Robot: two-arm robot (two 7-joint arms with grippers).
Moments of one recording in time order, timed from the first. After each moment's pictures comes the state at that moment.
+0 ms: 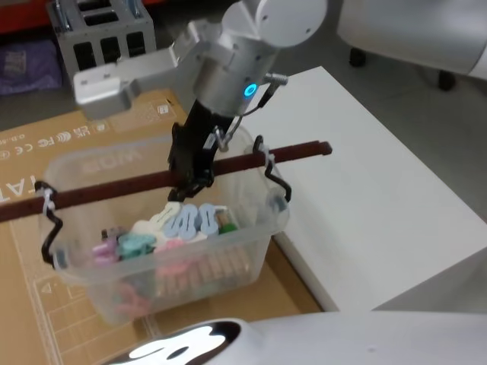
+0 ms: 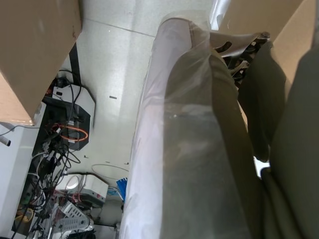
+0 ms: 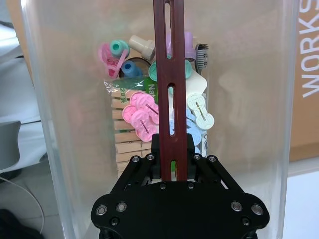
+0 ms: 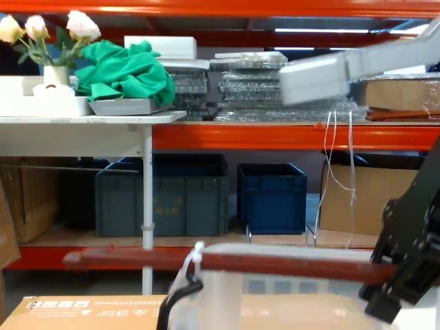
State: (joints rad) left arm -1.47 0.97 1.56 -0.90 0.05 0.15 -1.47; right arm 1.23 0.76 -1.31 -1.63 -0.23 -0.58 1.19
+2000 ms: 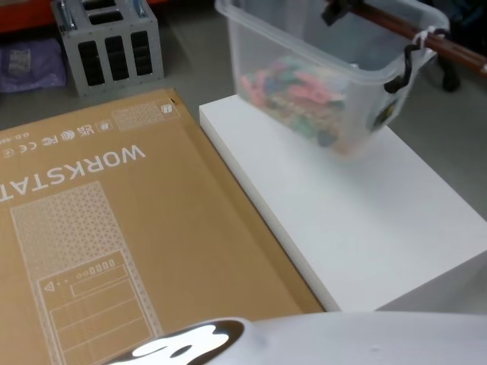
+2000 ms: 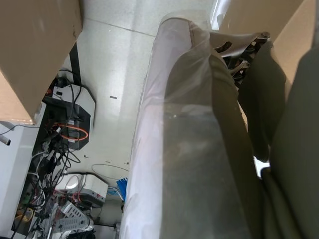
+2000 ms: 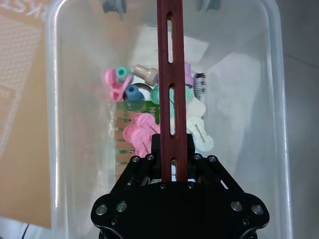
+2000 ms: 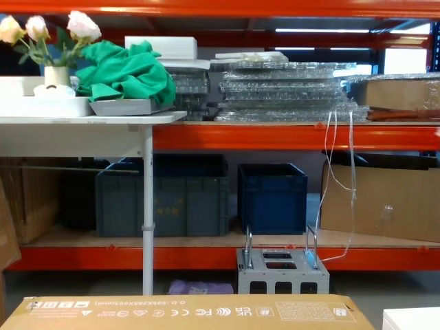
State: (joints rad) left arm -1.47 0.97 1.56 -0.90 0.05 0.15 -1.47; right arm 1.20 1.18 -1.02 -1.61 -0.18 0.03 1.20
